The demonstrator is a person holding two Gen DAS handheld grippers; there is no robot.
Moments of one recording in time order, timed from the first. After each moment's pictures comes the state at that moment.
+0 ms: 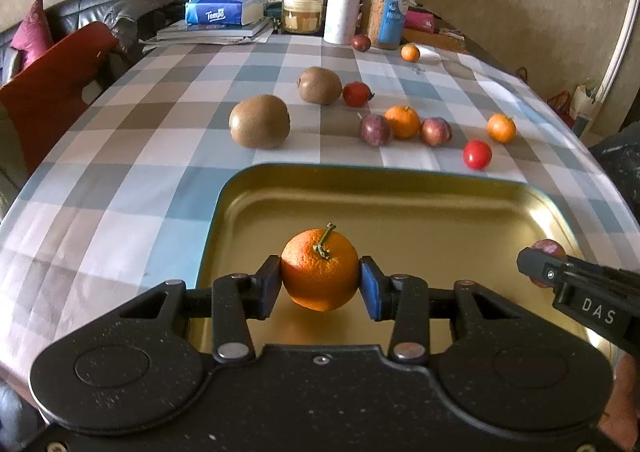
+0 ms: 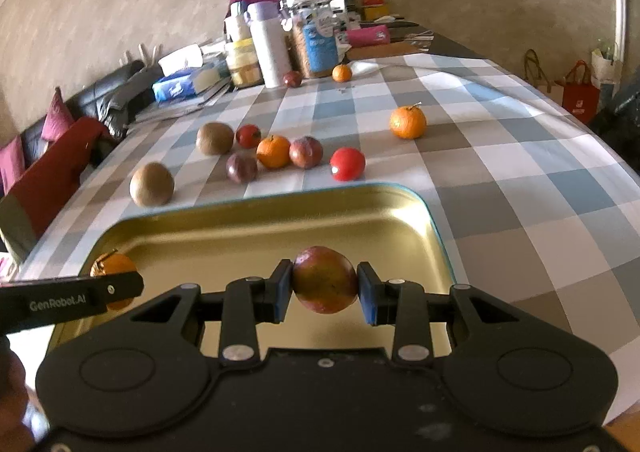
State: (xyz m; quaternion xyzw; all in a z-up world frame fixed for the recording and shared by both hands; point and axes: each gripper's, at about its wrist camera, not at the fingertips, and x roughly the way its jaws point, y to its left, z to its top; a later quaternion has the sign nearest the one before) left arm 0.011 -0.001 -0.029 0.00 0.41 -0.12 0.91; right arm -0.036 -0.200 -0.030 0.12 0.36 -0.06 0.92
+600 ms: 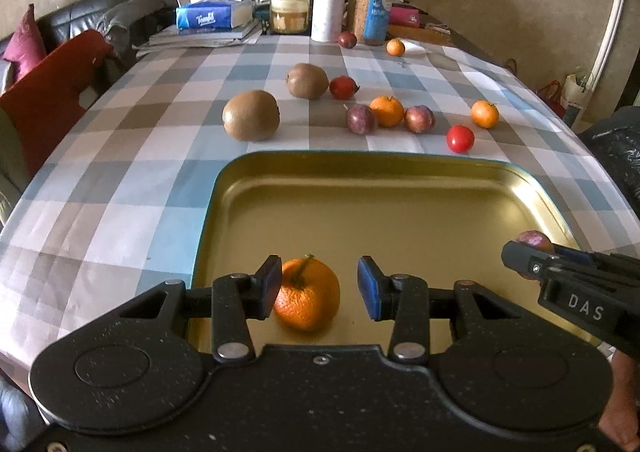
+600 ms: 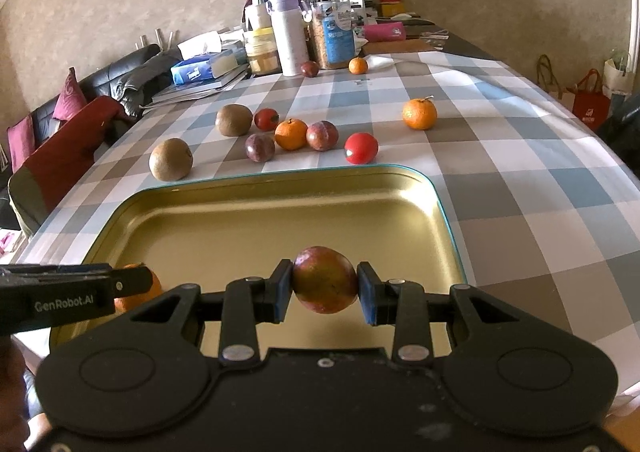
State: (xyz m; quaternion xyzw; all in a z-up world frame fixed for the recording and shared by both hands) left arm -0.009 -0.003 -0.025 0.01 0.40 -0.13 0.91; right arm -0.053 -0.192 -0.026 0.10 0.37 -0.03 0.92
